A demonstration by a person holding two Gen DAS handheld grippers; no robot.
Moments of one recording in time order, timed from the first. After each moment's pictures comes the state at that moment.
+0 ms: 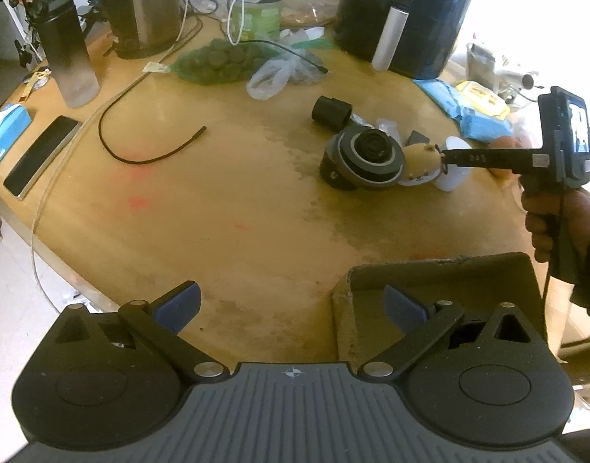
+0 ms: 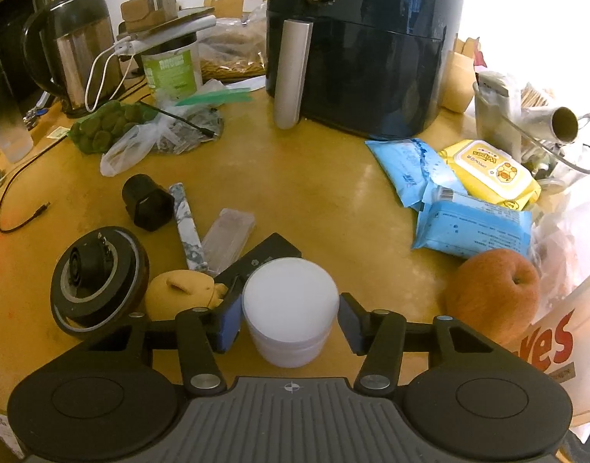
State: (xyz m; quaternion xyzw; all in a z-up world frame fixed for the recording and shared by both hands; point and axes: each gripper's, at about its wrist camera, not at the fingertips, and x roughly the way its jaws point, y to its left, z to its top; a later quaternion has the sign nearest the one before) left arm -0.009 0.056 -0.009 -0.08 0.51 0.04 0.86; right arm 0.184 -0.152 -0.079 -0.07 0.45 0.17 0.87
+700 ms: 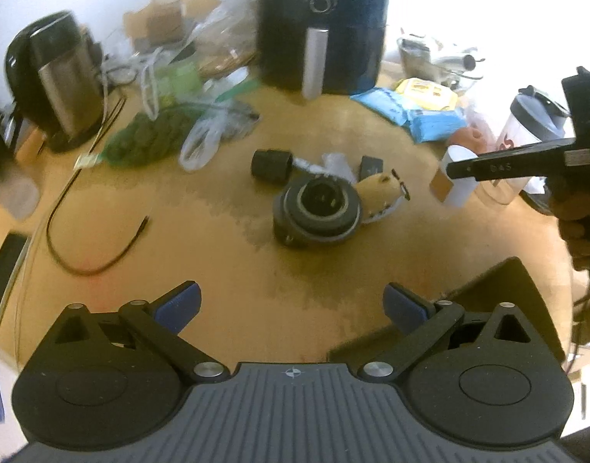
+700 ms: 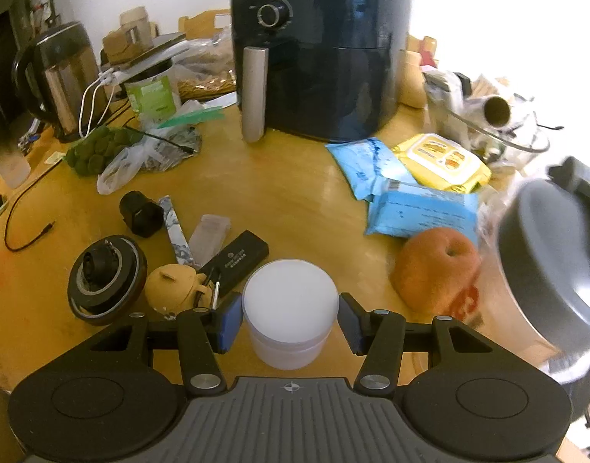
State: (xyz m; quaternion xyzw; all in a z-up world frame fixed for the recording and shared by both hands) left arm 0.044 0.030 -0.008 0.02 0.46 -0.06 0.89; right arm 0.151 -0.192 -0.040 -0.03 0.45 0.13 0.88
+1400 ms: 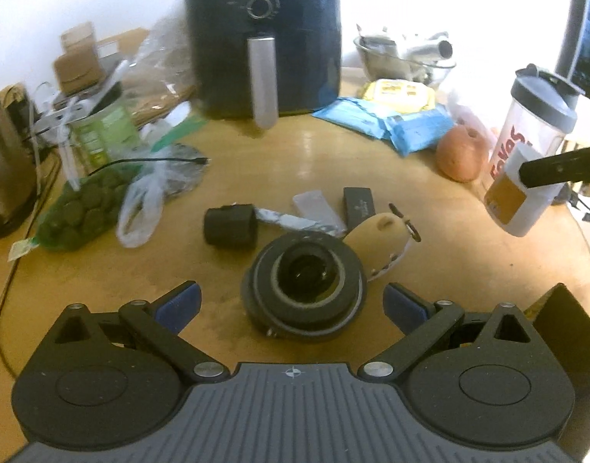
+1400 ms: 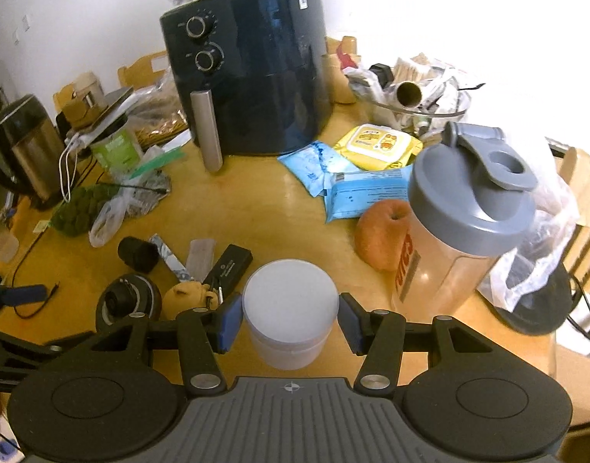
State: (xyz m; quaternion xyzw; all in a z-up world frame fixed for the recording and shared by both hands) left arm 0.121 0.008 -0.054 0.08 0.42 -0.14 0.89; right arm 0.107 -0.204 0.001 0.07 0.44 0.04 0.90
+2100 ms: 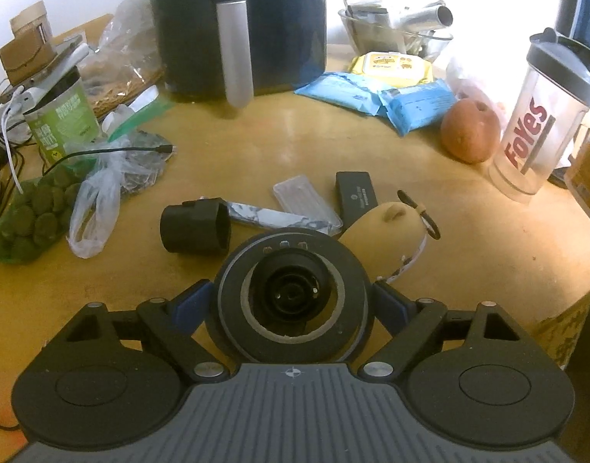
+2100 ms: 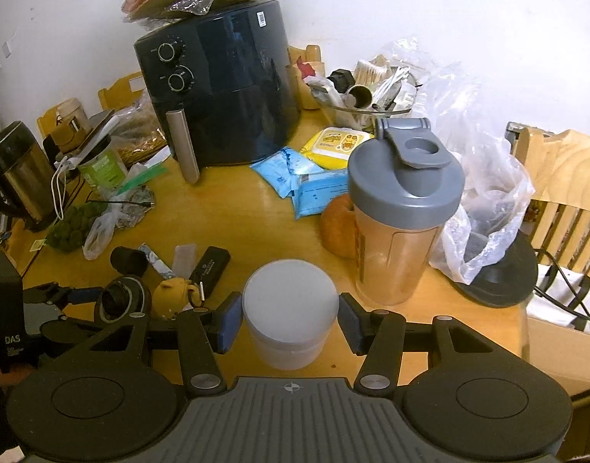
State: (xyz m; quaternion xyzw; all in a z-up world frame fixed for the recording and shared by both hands) left arm 0.155 -0.005 -0.092 0.09 0.44 -0.16 0.88; right arm 0.074 -0.230 0.018 0.09 0.43 0.01 0.90
